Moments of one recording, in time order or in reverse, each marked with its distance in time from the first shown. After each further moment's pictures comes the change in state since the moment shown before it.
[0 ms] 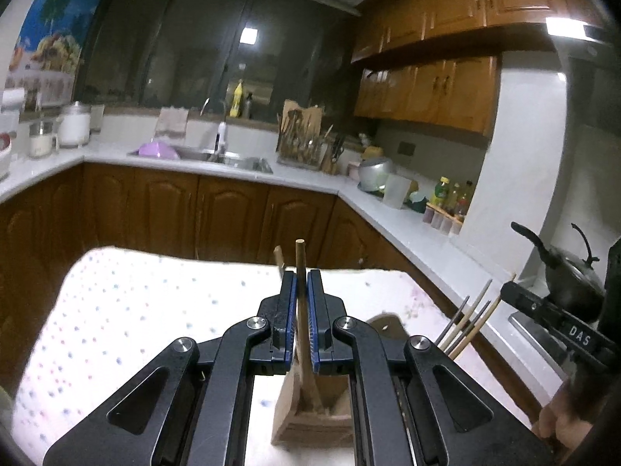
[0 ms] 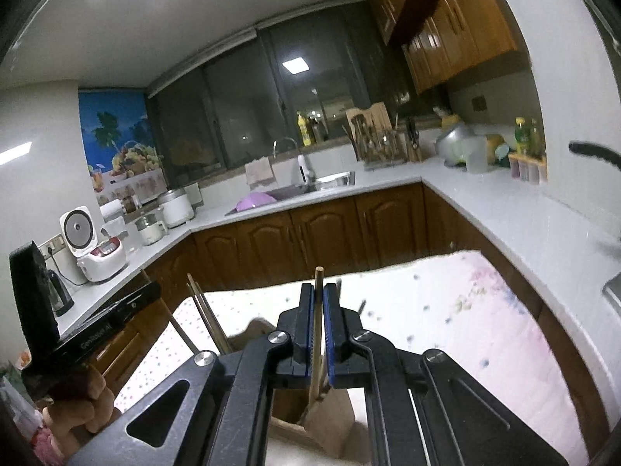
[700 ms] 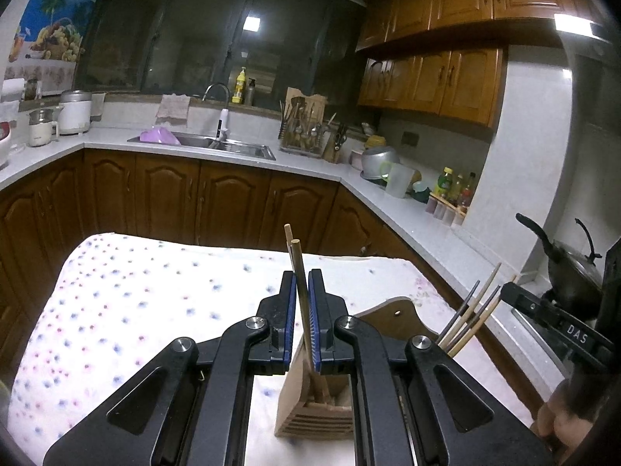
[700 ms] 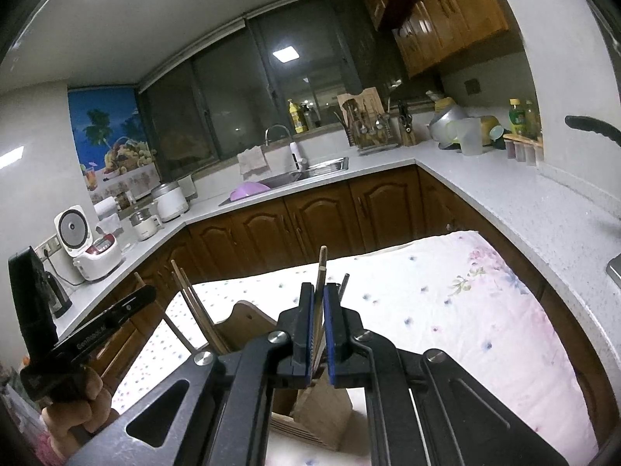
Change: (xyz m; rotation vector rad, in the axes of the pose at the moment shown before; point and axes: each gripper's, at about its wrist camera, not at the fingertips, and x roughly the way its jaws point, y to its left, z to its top) left arm 0.009 0.005 -0.007 -0.005 0.031 0.005; right arm 0.009 -0.003 -0.010 0.023 0.034 -0.015
